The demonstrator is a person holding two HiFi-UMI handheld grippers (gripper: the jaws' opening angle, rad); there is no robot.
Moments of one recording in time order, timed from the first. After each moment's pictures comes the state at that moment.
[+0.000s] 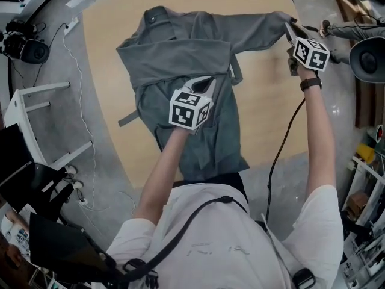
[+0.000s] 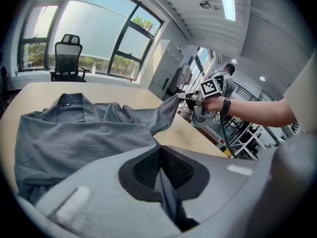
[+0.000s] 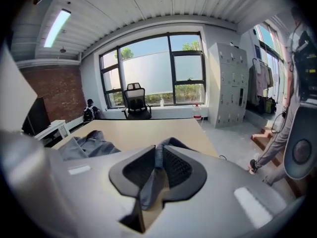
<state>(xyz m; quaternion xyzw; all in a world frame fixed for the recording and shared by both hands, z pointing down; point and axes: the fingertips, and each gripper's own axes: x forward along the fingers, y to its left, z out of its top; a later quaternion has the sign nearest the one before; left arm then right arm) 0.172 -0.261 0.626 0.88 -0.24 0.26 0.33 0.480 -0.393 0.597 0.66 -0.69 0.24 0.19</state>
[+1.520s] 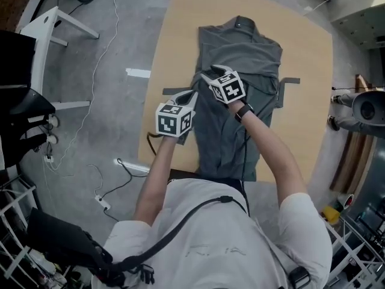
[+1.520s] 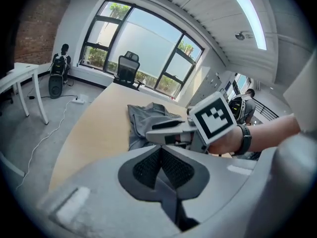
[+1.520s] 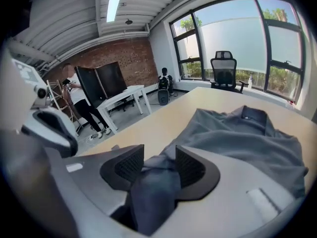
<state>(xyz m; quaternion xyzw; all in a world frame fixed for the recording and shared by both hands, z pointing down) -0.127 -0.224 0.614 0.79 -0.45 0.17 0.39 -0.101 -0.309 0.678 0.28 -0.87 0.24 0.34</state>
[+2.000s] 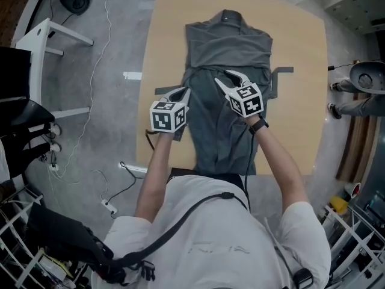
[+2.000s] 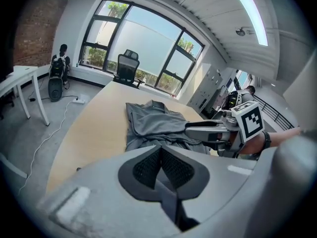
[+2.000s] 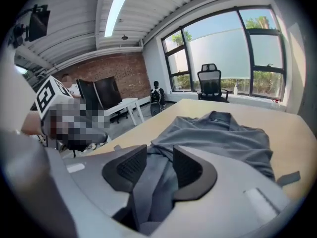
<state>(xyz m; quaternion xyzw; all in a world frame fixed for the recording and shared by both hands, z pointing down) -0.116 -0.228 0.622 0.78 -0.45 0.18 0.39 -0.007 -0.282 0.635 0.34 -0.87 0.23 0.27</state>
